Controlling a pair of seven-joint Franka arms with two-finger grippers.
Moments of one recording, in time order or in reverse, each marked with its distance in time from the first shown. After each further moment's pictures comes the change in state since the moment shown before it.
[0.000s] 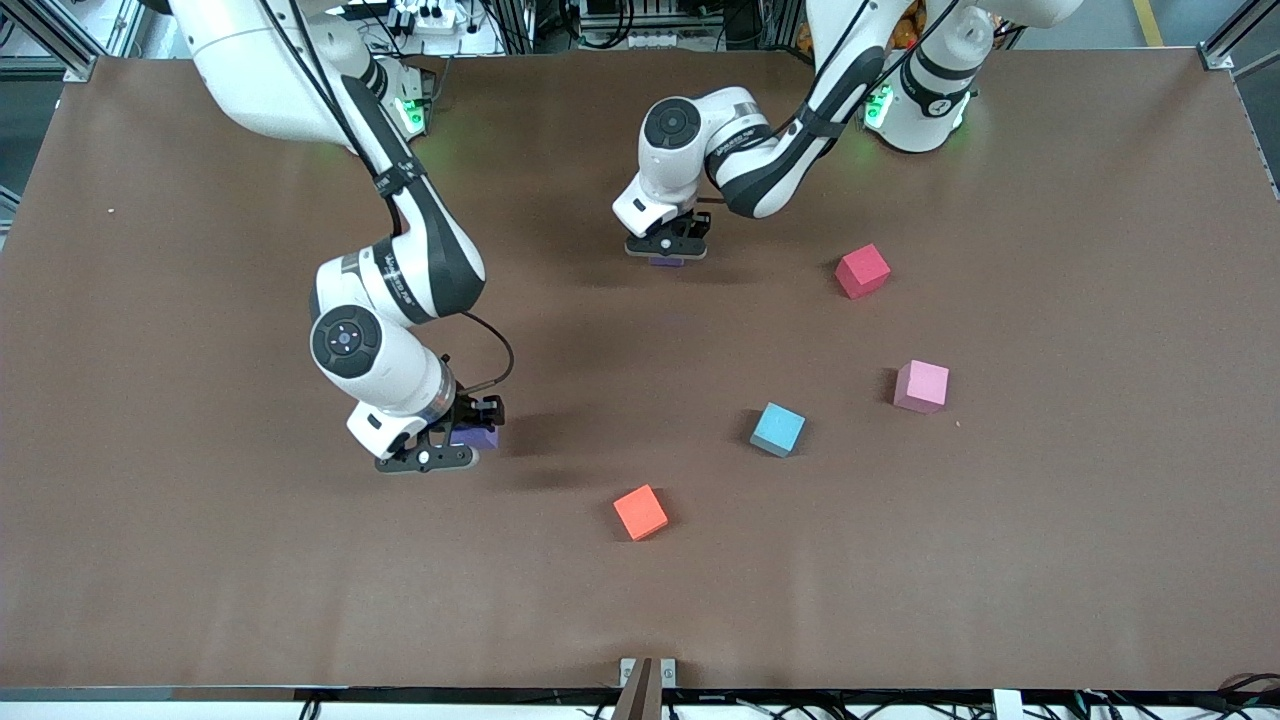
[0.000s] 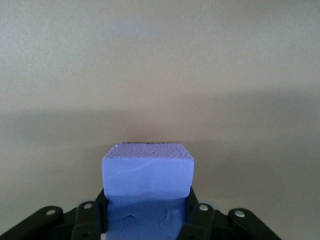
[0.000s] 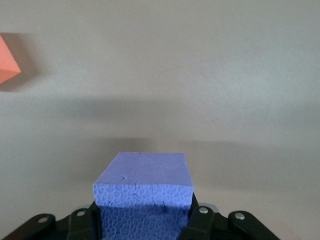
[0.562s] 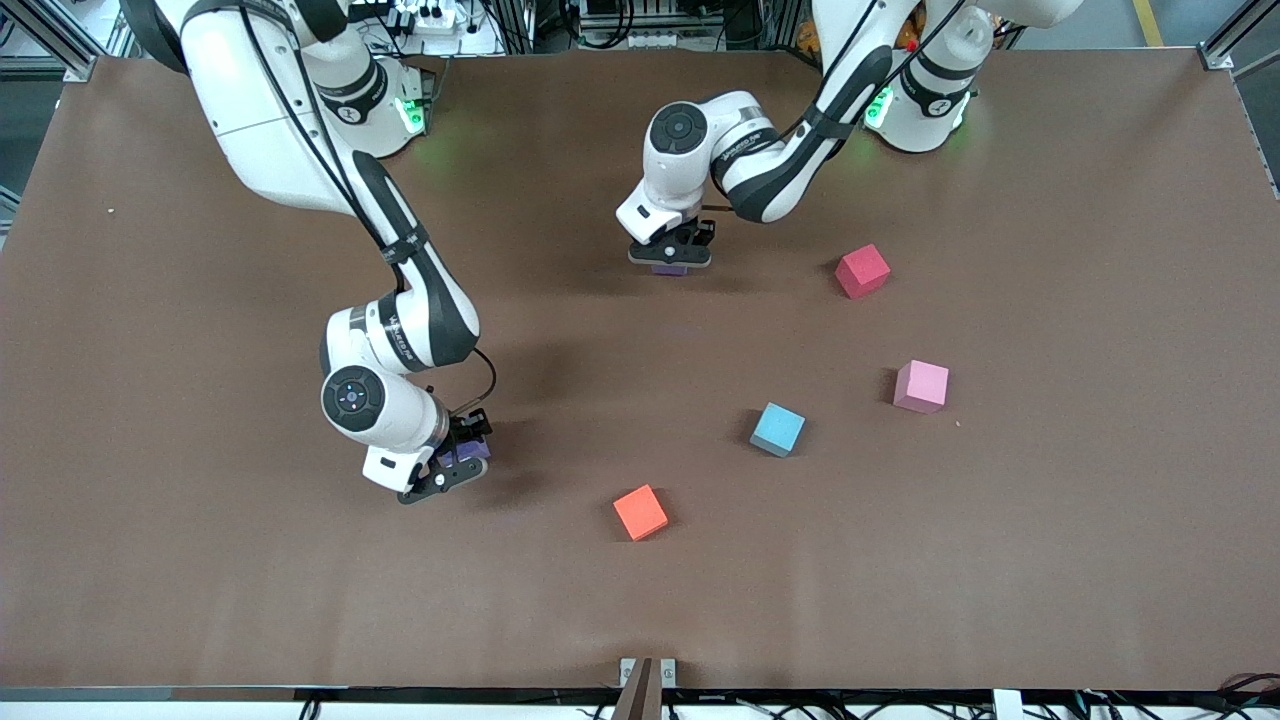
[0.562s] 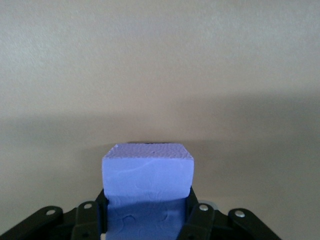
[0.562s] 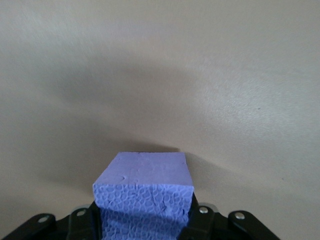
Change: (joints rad) left arm 0.002 -0.016 0.026 0.005 0.000 -0.002 0.033; right arm -0.054 0.178 0.008 0.089 -0.001 0.042 -0.352
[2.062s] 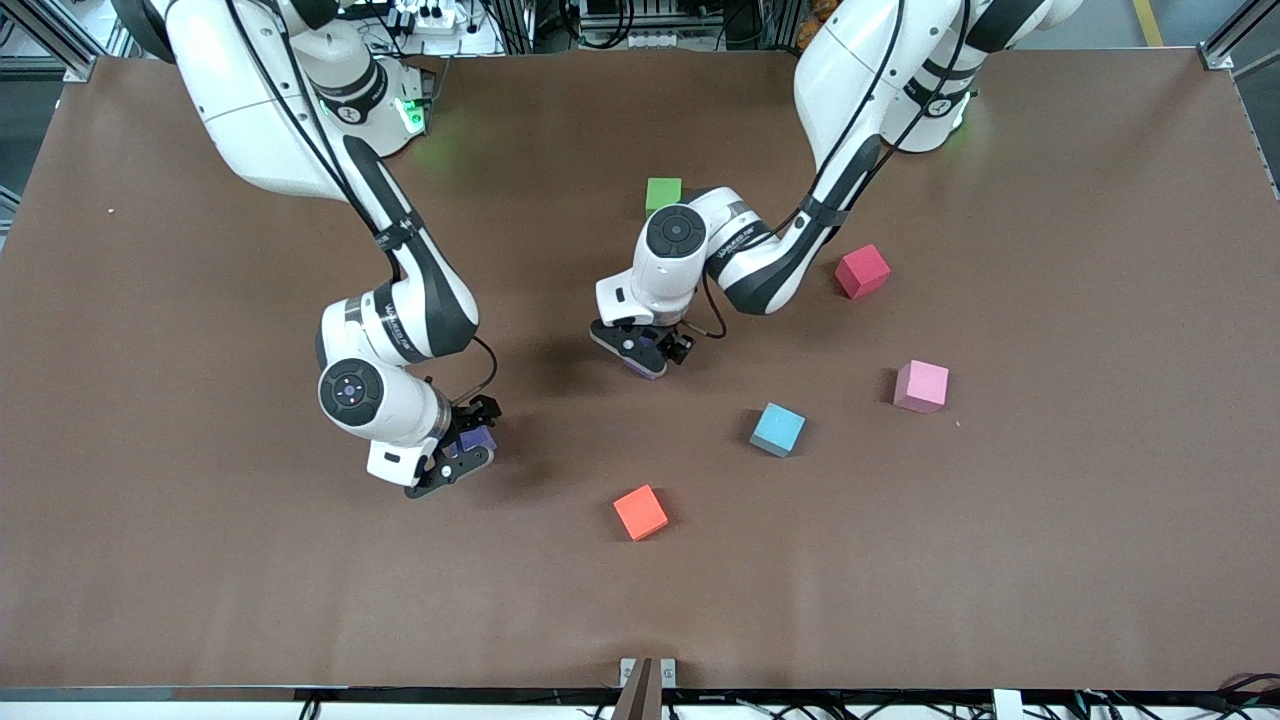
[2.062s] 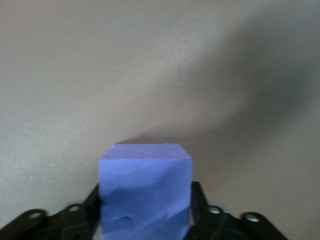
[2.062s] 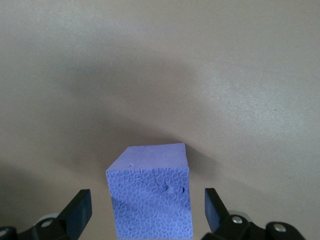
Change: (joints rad) left arm -0.049 0.275 0.201 0.438 -0.001 0.015 0.681; right arm -0.046 -0.020 0.059 -0.008 -0.023 -0.046 -0.119
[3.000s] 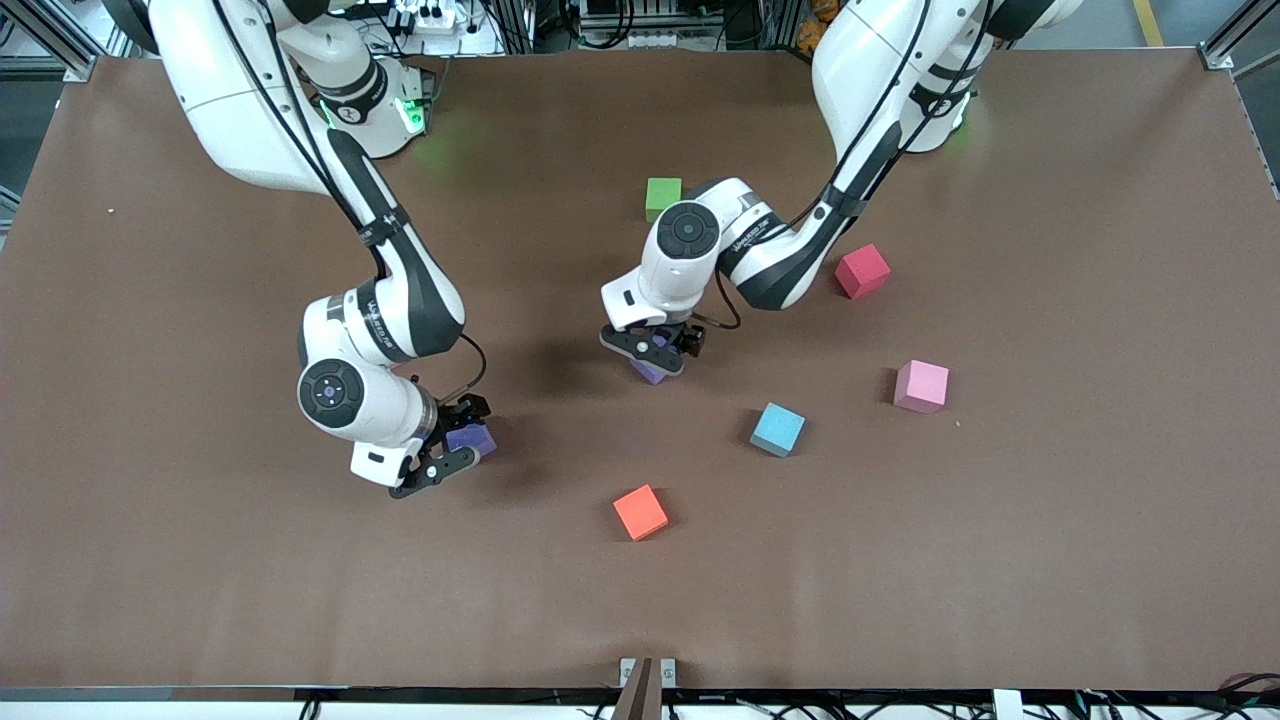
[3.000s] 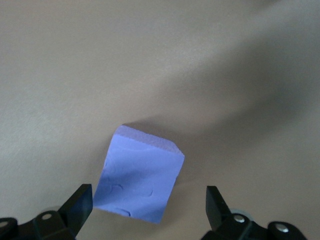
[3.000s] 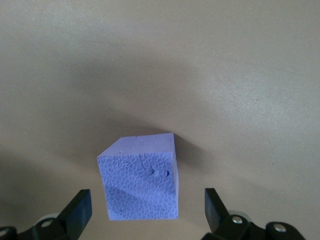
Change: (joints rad) left arm 0.059 -0.046 -0.044 -0.003 -0.051 -0.072 -0.046; right arm -0.023 -0.022 0.004 0.000 -0.001 -0.039 0.000
